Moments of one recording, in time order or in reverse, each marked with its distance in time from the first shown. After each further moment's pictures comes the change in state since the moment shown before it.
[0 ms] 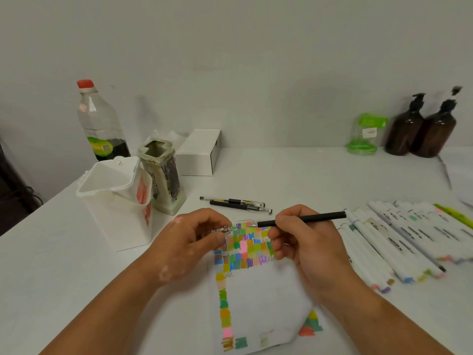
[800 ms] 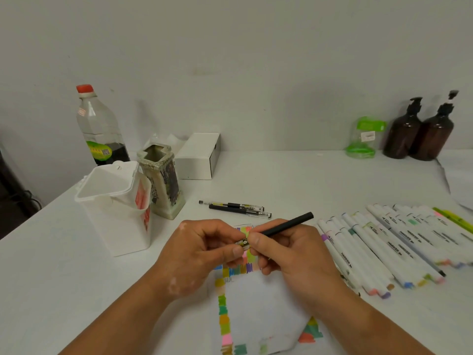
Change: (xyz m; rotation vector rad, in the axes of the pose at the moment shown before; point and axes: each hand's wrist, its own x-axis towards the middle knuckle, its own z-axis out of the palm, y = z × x) left_hand -0.005 0.017 0.019 -0.467 0.005 0.028; right_hand -0.003 0.011 0.006 -0.186 -0.156 -0.052
